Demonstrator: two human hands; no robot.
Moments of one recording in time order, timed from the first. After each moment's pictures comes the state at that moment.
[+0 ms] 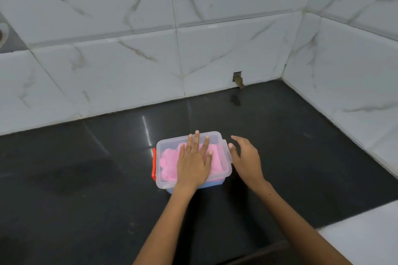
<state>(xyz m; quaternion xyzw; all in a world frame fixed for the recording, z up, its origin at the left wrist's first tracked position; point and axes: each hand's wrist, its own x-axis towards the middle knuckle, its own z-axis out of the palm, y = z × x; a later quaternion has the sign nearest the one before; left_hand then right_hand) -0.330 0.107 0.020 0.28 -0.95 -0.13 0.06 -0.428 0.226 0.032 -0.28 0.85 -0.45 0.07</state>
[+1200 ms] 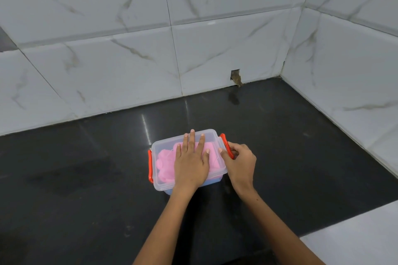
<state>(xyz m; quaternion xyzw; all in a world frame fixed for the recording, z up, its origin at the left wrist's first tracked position) -0.336 0.107 0.016 0.31 -0.94 -0.12 0.07 -0.410 0.215 0.026 -0.18 0.81 -0.55 0.03</state>
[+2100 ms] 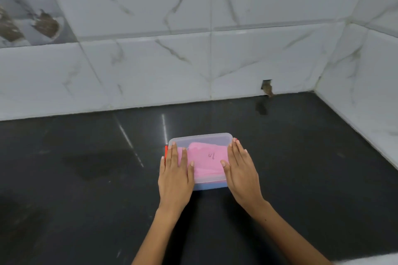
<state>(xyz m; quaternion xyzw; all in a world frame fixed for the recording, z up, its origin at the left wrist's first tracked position) -0.235 0.080 0.018 0.42 -0.89 -0.07 0.16 -0.378 0.189 0.009 -0.49 0.83 -0.26 -0.06</state>
